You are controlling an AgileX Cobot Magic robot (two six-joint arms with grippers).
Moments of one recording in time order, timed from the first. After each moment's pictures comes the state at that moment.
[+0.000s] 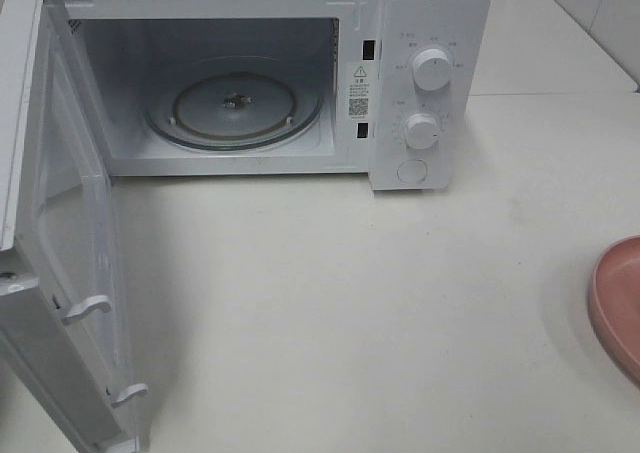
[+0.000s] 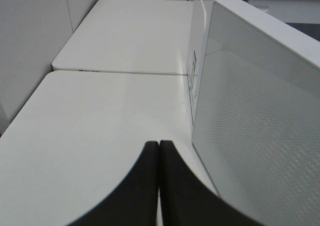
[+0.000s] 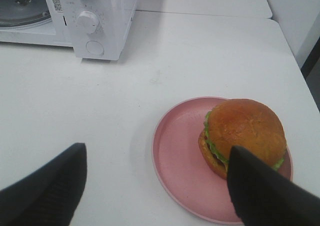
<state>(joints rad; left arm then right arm) 0.01 0.65 -0.23 0.06 -0.06 -0.07 0.12 0.00 -0.50 -0.06 1.01 0.05</state>
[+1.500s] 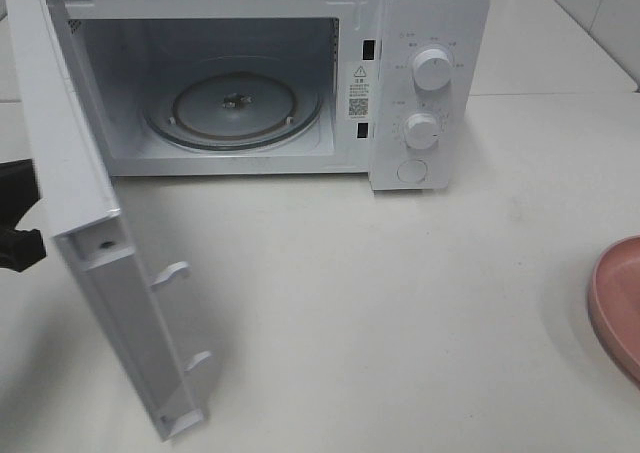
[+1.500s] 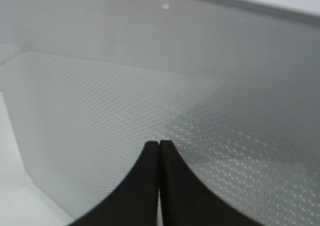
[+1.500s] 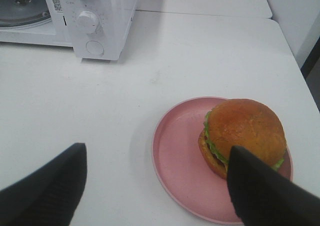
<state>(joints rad) -0.14 1.41 -0.19 0.48 -0.98 -0.26 0.12 0.00 -0.50 -0.06 1.01 0.05</state>
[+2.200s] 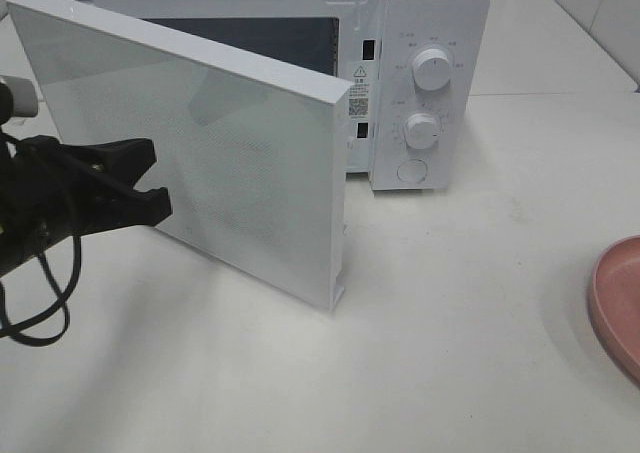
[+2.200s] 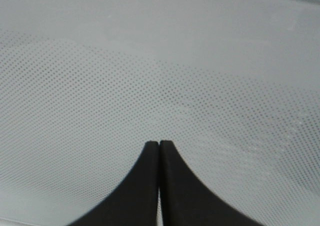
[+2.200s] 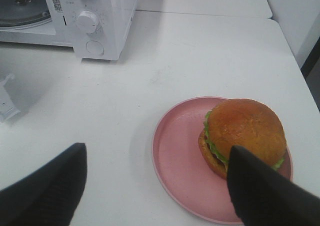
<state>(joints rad) -0.58 1.59 -0.37 -0.10 -0.93 -0.10 0.12 0.00 -0.50 -0.06 1.01 0.05</state>
